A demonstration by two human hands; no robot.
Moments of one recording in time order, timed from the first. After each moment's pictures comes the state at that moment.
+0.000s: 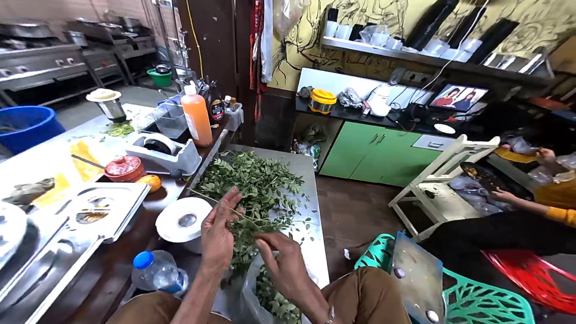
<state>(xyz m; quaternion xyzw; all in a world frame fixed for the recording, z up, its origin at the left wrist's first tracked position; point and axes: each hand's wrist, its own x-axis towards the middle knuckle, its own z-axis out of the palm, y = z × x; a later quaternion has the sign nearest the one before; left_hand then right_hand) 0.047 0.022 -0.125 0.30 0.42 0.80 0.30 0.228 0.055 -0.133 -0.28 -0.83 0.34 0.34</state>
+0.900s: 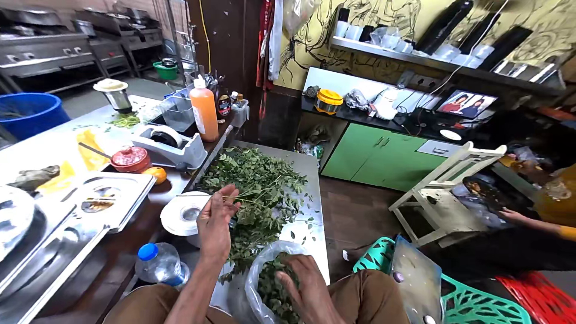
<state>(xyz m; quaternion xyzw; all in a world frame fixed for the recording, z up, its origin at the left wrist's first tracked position) 0.035 0.023 -0.121 0.25 0.46 0.81 0.27 0.299 0.041 -0.194 -0.36 -0.88 0.22 0.23</state>
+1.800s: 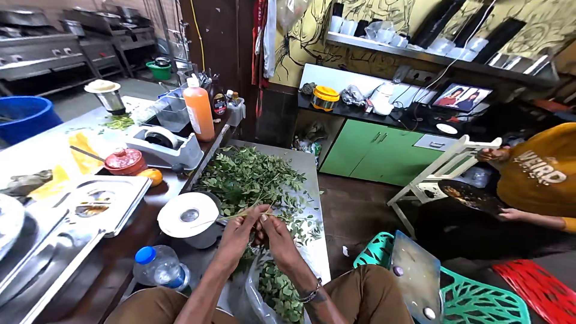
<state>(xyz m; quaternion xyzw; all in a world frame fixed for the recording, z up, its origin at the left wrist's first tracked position) 0.058 0.022 -0.137 0.37 0.53 0.62 0.45 0.186 0.082 -0.148 -0.24 -0.59 0.70 0.31</state>
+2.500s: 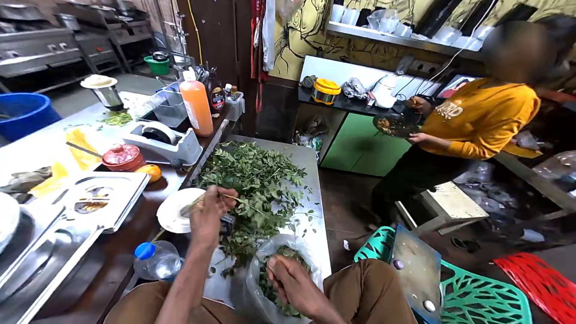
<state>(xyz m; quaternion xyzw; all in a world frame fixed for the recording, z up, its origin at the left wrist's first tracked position) 0.017 0.023 -0.122 0.26 0.55 0.73 0.29 0.269 0.034 -0.164 -0.28 -0.70 0.64 0.13</state>
